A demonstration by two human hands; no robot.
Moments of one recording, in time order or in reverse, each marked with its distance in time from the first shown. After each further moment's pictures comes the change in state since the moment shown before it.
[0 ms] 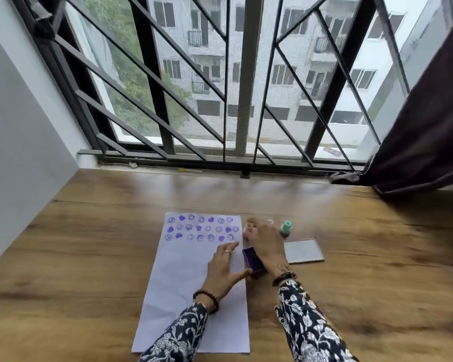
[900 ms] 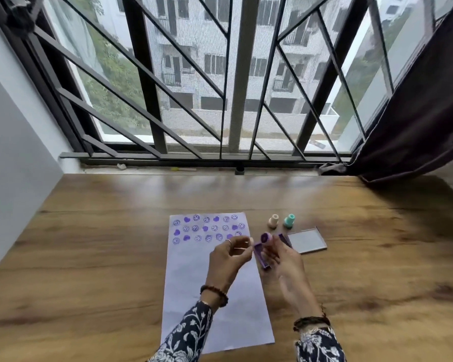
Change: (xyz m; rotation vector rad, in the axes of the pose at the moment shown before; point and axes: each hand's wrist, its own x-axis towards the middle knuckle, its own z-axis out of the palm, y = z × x) left_hand -0.009 0.016 -0.046 -0.689 0.045 -0.094; right_hand -0.070 -0.019 0.003 1.382 0.141 0.519
